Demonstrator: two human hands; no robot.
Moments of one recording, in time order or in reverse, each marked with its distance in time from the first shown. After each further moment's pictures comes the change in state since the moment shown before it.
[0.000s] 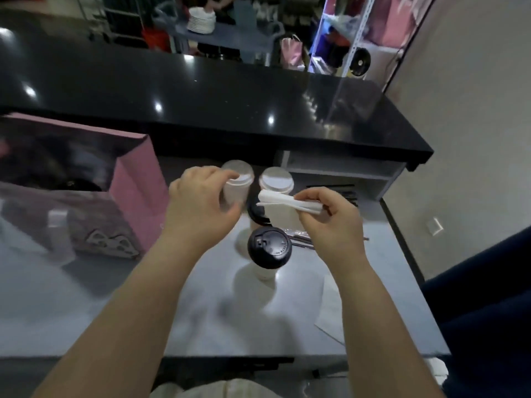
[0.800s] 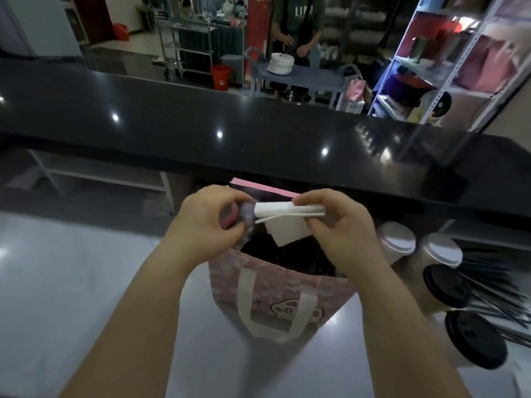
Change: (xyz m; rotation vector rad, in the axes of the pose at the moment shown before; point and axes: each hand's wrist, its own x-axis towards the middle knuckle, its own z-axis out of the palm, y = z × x) left_hand 0.045 -0.329 -0.181 -0.164 -0.047 0.043; right_hand 0.070 -0.180 0.314 0.033 -0.251 -0.206
